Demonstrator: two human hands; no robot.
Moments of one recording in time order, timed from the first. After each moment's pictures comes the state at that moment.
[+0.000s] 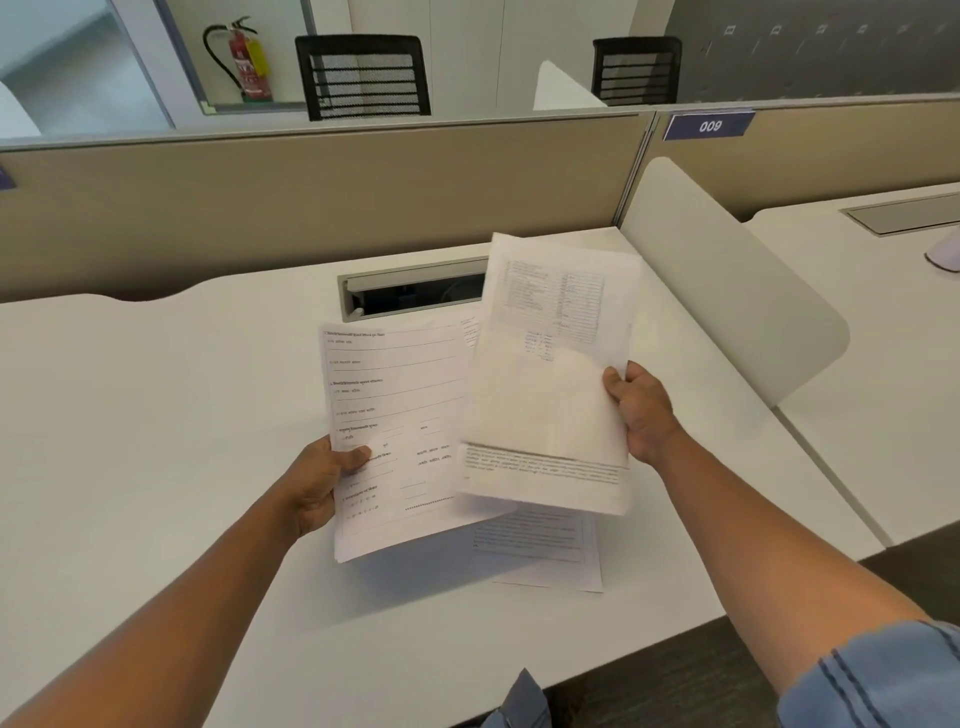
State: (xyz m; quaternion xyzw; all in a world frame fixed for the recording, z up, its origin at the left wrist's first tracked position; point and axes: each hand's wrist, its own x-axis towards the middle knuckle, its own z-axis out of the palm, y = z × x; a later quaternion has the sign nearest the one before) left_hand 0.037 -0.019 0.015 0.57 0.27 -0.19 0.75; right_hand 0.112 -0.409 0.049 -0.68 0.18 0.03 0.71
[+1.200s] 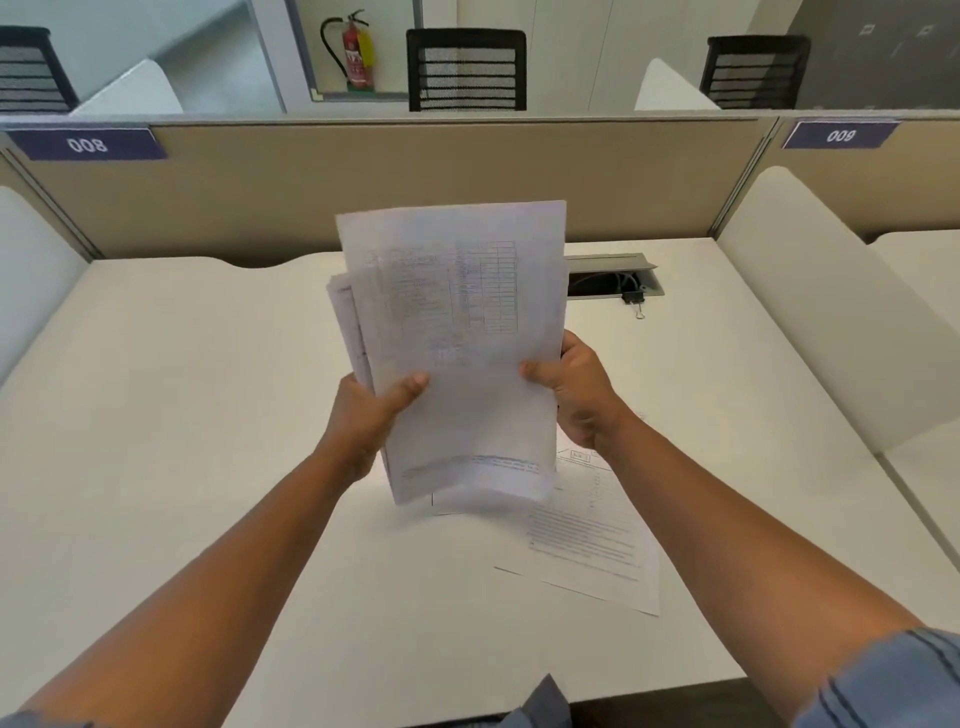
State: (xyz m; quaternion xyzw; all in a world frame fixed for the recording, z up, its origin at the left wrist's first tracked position) left_hand 0.023 -0.011 0.087 0.66 0.15 0.06 0.73; right_hand 0.107 -0.244 0.096 -0.61 -0.02 0.18 0.77
